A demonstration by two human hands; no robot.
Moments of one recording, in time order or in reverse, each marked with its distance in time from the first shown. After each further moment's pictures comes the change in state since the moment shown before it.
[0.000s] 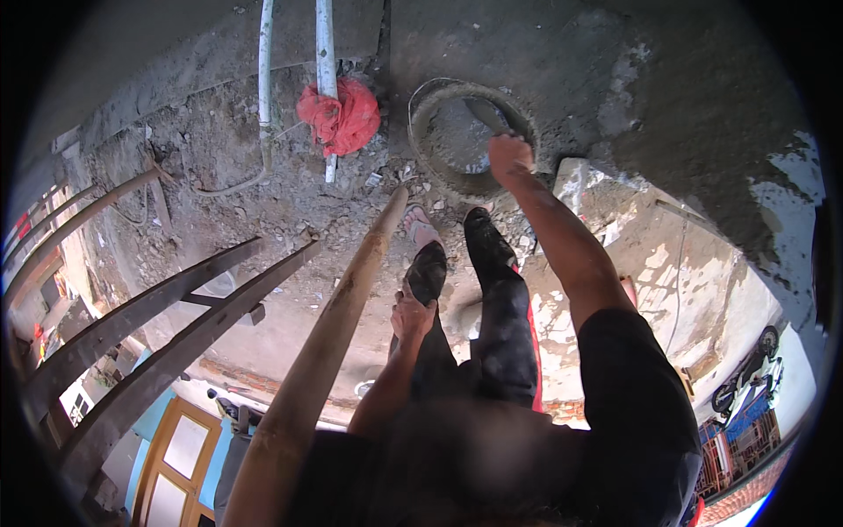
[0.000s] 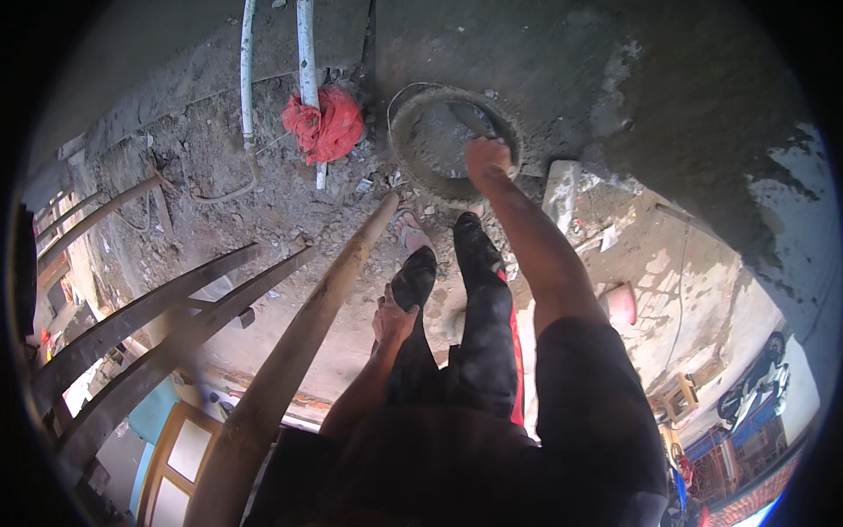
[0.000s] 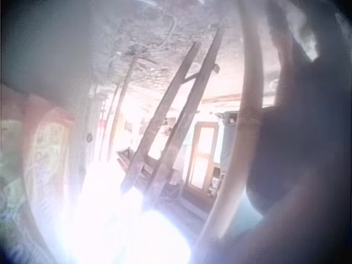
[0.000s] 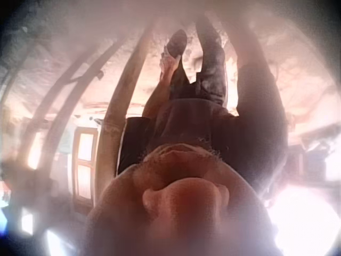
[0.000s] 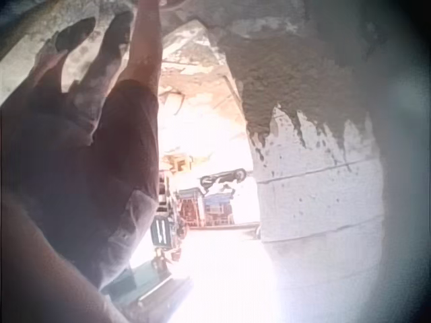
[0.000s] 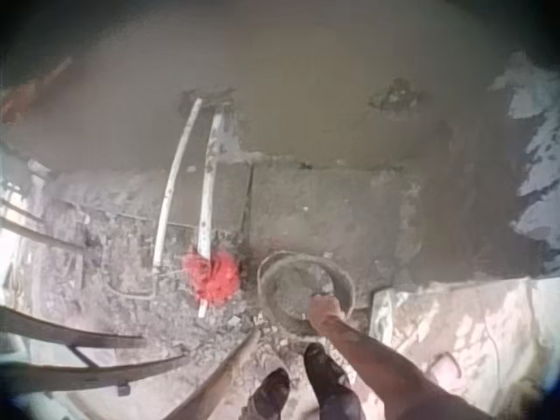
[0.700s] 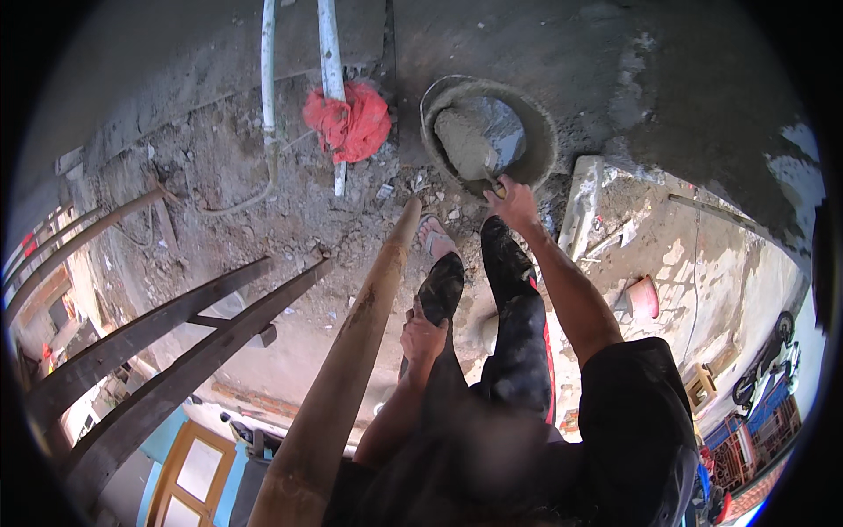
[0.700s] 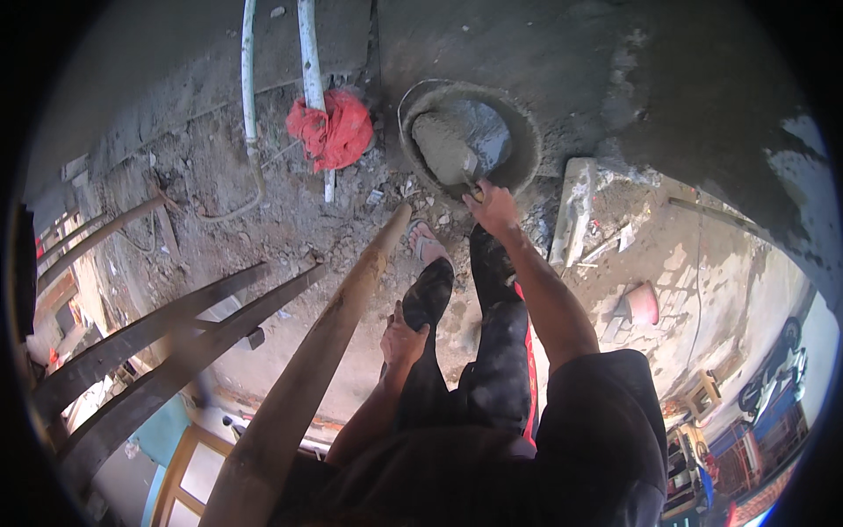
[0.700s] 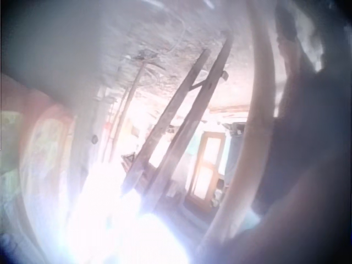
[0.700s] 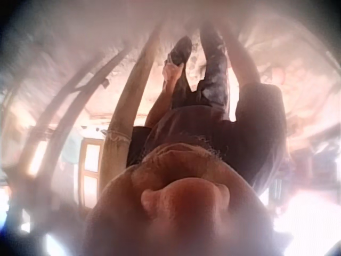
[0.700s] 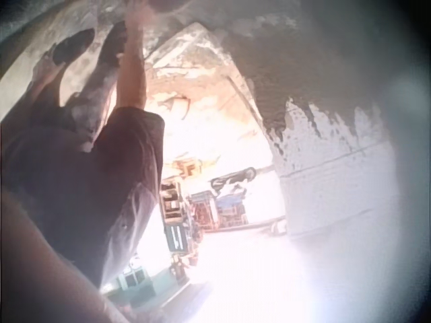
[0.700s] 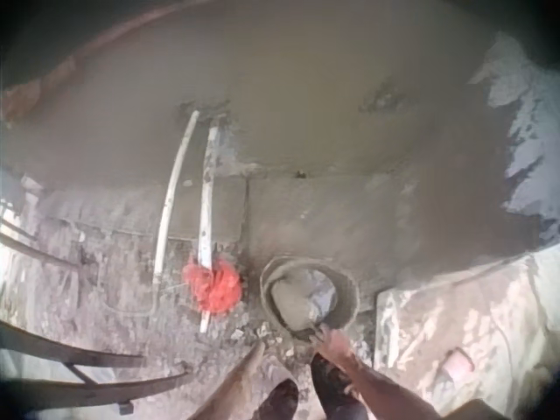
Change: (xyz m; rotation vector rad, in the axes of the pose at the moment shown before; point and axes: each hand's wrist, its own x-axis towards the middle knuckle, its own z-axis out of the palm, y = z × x) left_hand 0.003 -0.047 -0.004 -0.005 0.026 0.050; right_hand -0.077 -0.045 0.076 0.856 0.156 0.022
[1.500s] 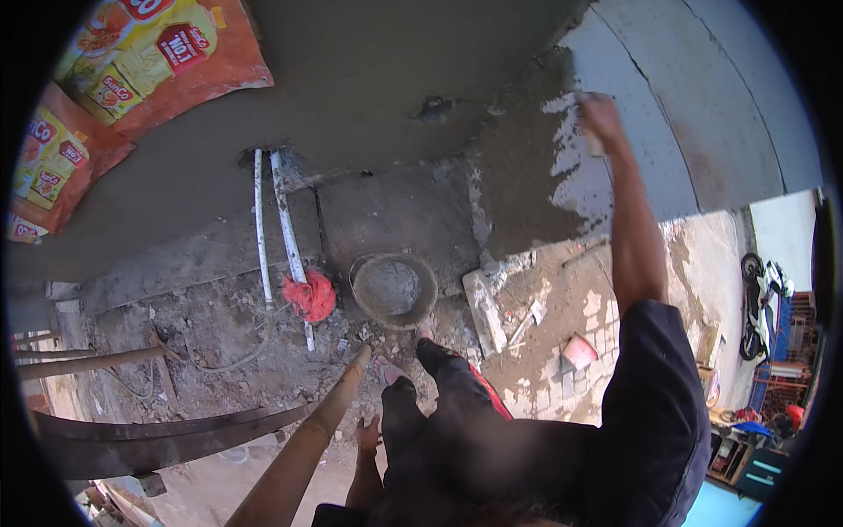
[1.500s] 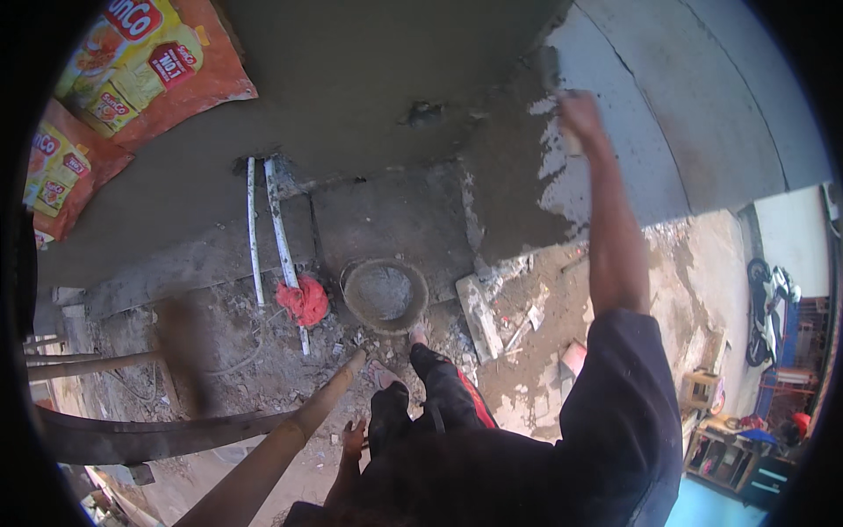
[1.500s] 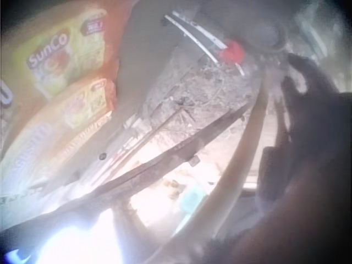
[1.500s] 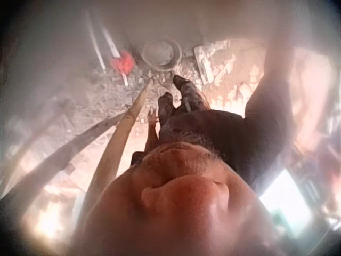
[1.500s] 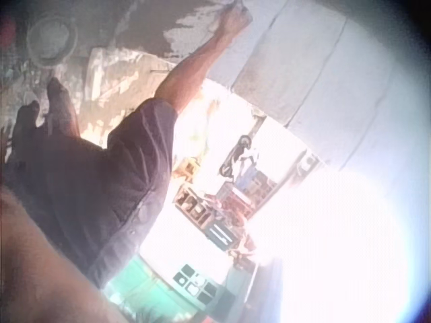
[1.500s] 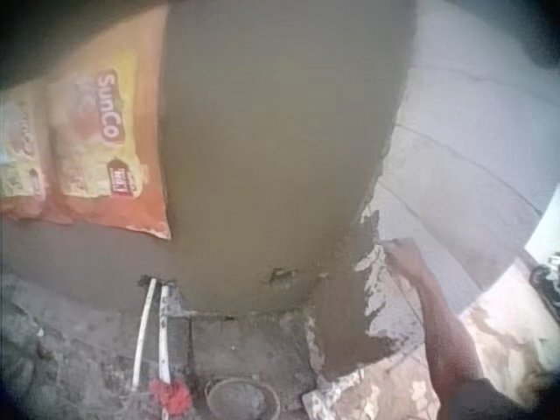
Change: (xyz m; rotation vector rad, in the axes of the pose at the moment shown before) left_hand -0.016 -0.056 -0.019 -0.899 -0.216 -0.013; right_hand -0.084 -0.107 -0.694 0.187 0.833 -0.066
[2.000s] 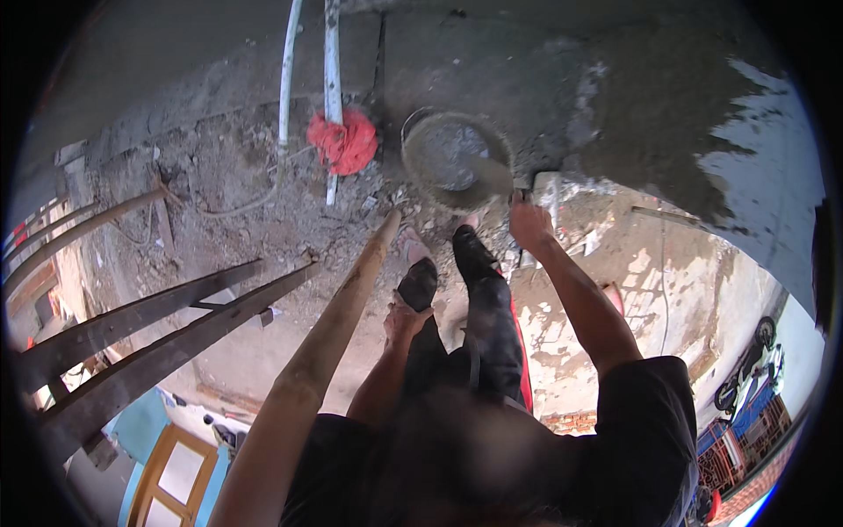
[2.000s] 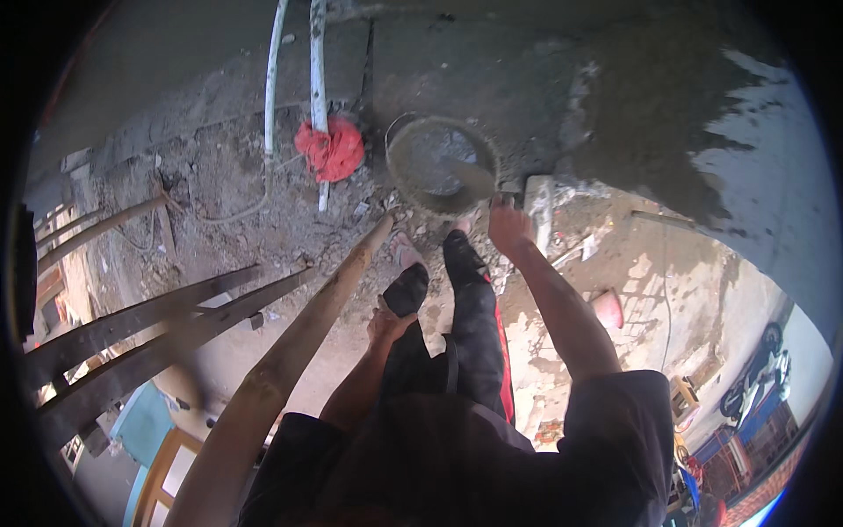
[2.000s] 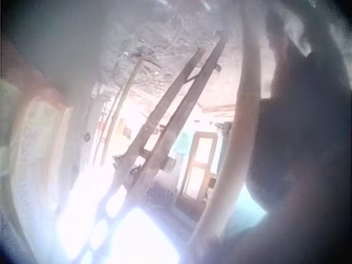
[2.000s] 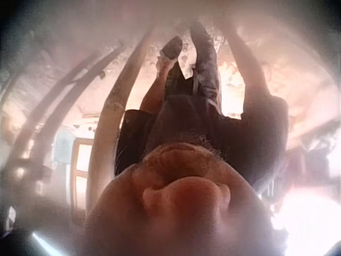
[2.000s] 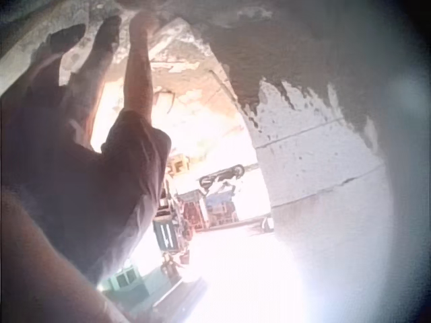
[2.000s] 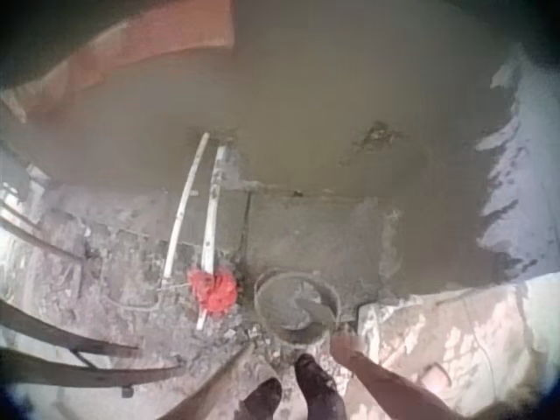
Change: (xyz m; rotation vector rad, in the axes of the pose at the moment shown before) left_hand -0.002 0.029 0.051 0.917 0.167 -0.088; right_hand -0.396 0.161 0.363 -0.712 -0.973 -0.250
